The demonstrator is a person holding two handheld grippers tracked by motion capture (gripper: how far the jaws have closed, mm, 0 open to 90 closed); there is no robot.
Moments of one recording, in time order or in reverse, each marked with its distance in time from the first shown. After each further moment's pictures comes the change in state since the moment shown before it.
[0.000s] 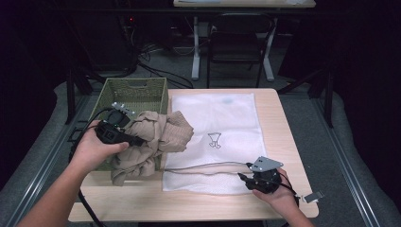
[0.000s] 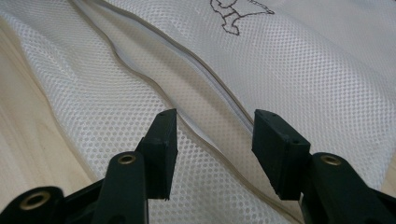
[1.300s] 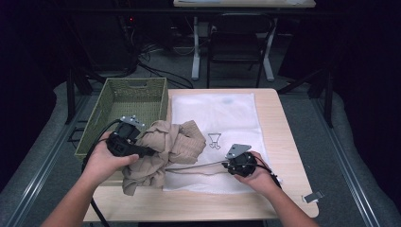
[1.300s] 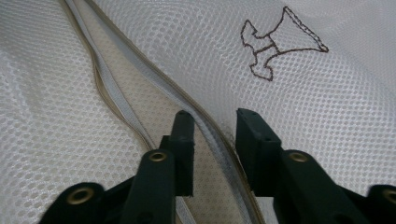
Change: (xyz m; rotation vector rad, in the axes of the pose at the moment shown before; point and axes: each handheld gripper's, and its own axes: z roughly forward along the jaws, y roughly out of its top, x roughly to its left) left arm -0.025 -0.013 0.025 -0.057 -0.084 0.055; right arm -0.004 0.042 0.071 0.093 0.090 -0.160
